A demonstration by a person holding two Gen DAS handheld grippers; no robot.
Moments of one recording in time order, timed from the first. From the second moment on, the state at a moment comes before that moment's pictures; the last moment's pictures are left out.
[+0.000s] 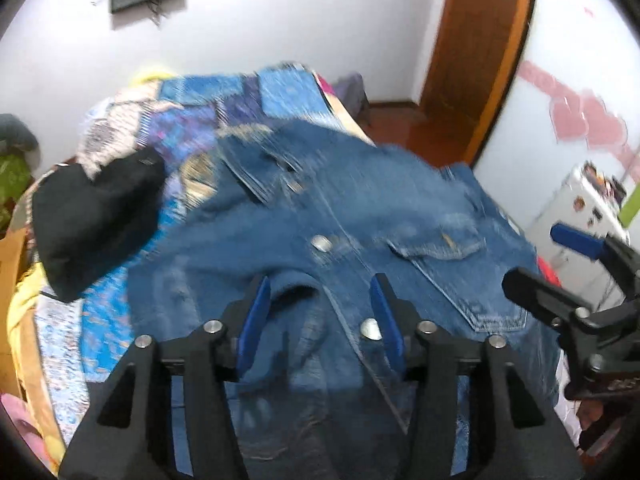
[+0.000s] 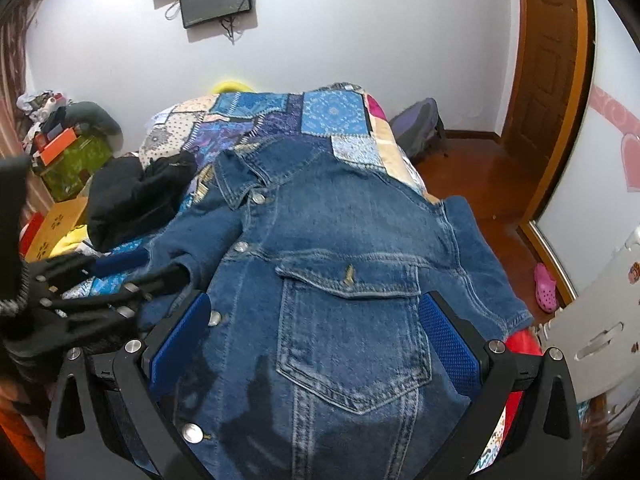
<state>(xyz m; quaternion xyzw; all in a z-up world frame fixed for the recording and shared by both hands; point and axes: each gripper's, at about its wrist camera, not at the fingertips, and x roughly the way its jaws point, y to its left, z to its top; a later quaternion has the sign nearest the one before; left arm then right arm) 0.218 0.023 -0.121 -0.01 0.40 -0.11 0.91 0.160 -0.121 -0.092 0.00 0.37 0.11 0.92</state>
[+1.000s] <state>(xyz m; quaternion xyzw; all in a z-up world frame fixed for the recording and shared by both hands) 0.150 0.252 -0.163 -0.10 0.43 0.11 0.89 0.221 0.100 -0.181 -0.28 0.47 0.31 0.78</state>
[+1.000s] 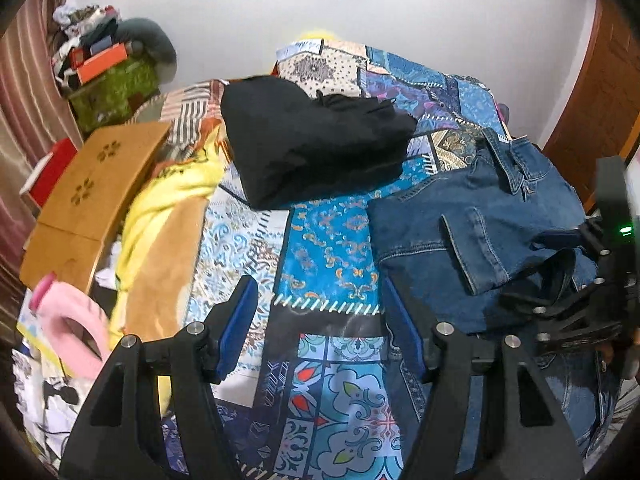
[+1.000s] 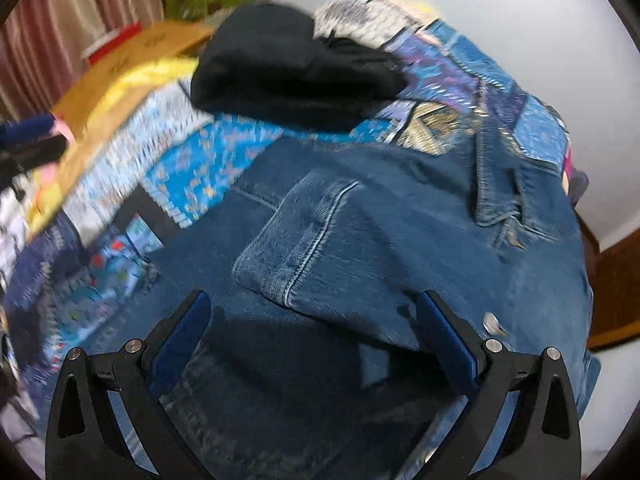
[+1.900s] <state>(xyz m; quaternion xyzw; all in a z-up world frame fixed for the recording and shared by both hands) 0.182 0.201 -0.158 -0.10 0.43 0.06 0.90 0.248 0.037 -0.099 -0.09 0.41 0.30 0.85</state>
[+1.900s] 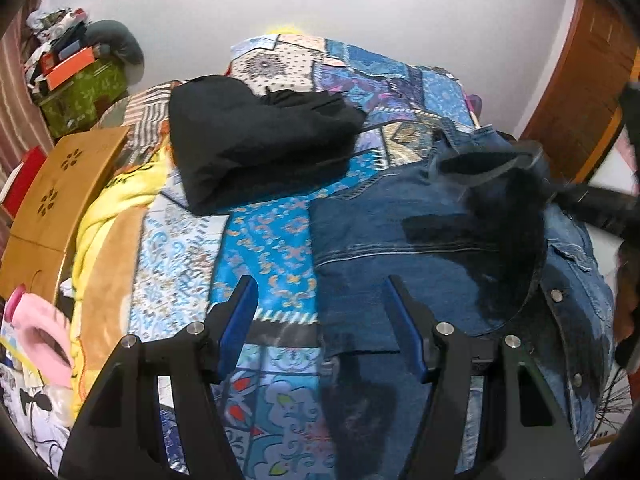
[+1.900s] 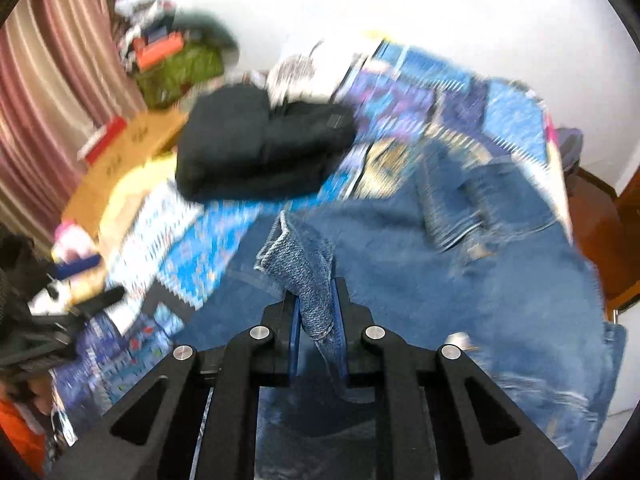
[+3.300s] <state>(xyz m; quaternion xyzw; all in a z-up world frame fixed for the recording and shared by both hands) 0.239 0.059 -0.193 -0.07 0.49 -0.05 0.87 0.250 -0.221 -0.155 0.11 0.51 0.07 0.85</state>
